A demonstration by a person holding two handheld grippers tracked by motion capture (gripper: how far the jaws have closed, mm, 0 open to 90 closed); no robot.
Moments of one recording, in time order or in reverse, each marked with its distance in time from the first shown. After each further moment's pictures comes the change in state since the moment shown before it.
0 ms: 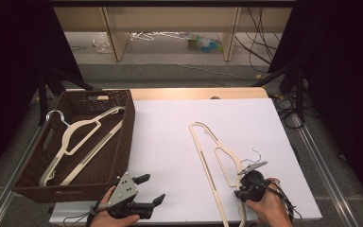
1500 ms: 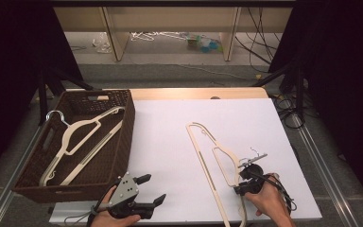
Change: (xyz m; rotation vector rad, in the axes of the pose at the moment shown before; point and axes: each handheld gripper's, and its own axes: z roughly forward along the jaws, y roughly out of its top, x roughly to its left) left arm 0.000 0.000 0.002 0.005 -0.004 0.010; right arm -0.007 0.015 0.004 0.043 0.032 0.075
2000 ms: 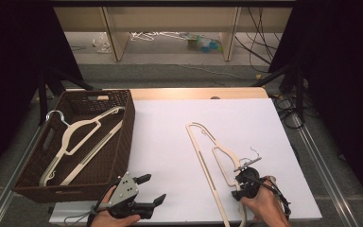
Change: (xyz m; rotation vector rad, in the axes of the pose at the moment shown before) left arm -0.001 0.001 -0.001 -0.008 -0.004 0.002; right arm 0.017 -0.003 -0.002 0.053 -0.079 -0.012
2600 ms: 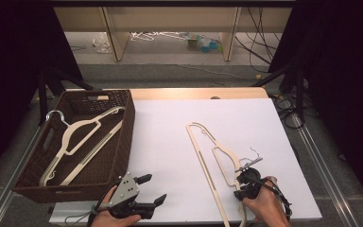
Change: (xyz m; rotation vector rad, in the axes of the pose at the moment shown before) left arm -0.001 0.000 0.001 -0.002 -0.003 -0.001; right arm -0.002 -0.002 0.001 -0.002 -0.012 0.013
